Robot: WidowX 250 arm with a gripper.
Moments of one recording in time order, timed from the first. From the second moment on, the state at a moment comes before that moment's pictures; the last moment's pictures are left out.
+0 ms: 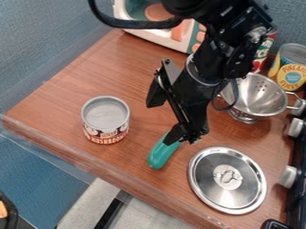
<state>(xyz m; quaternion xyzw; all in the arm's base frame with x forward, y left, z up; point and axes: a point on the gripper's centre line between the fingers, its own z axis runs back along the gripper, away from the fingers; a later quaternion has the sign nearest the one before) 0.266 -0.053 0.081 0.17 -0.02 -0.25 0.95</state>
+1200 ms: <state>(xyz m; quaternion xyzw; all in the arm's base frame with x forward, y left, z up) 0.196 0.030 0.092 0.07 -0.04 0.00 1.00</state>
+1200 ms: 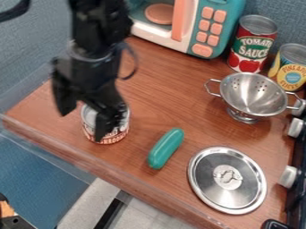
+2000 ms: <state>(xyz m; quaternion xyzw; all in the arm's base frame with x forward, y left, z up) 0.211 0.037 0.044 0.04 -0.01 0.05 1.00</state>
